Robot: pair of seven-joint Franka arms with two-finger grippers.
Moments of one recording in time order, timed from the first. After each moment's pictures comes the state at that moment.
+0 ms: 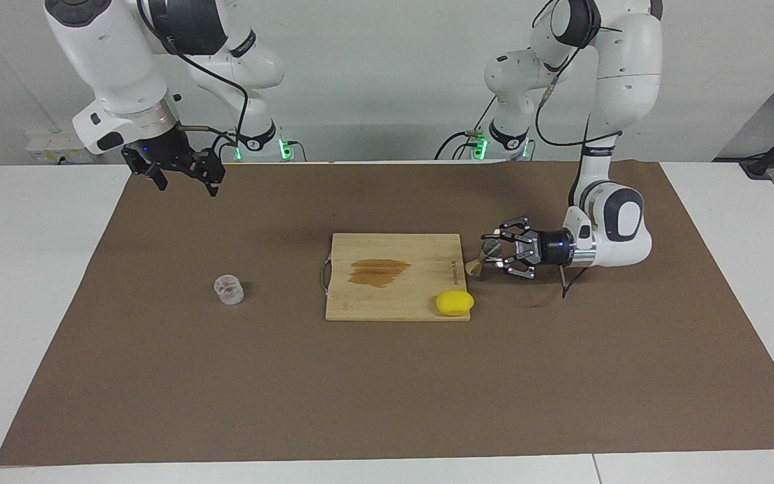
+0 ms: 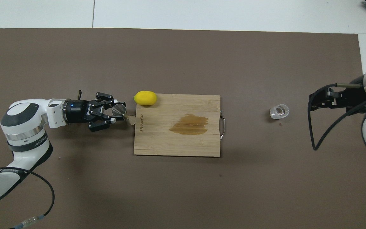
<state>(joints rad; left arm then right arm) 0.14 0.43 -0.13 -2.04 -1.50 1.54 2.06 0.04 0.02 0.03 -1.59 -0.03 1.53 0.22</state>
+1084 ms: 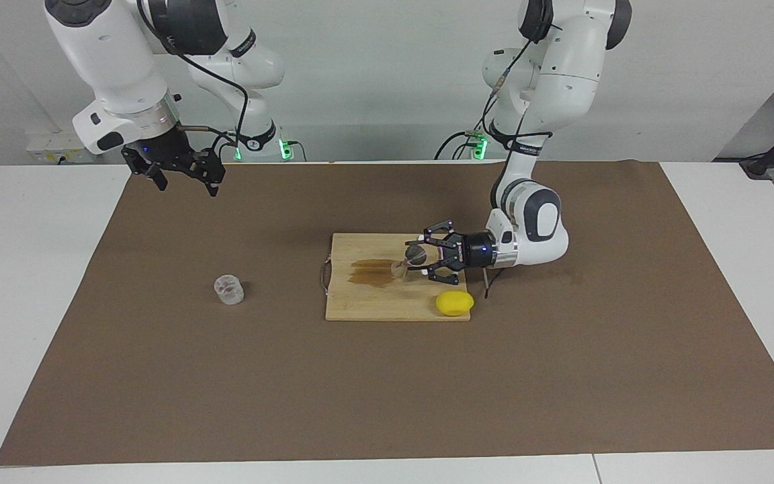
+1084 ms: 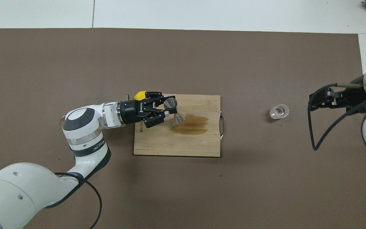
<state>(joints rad) -0.19 0.43 -0.13 -2.06 -1.92 1.75 2.00 0.04 0.02 0.03 -1.59 -0.03 1.53 0.22</state>
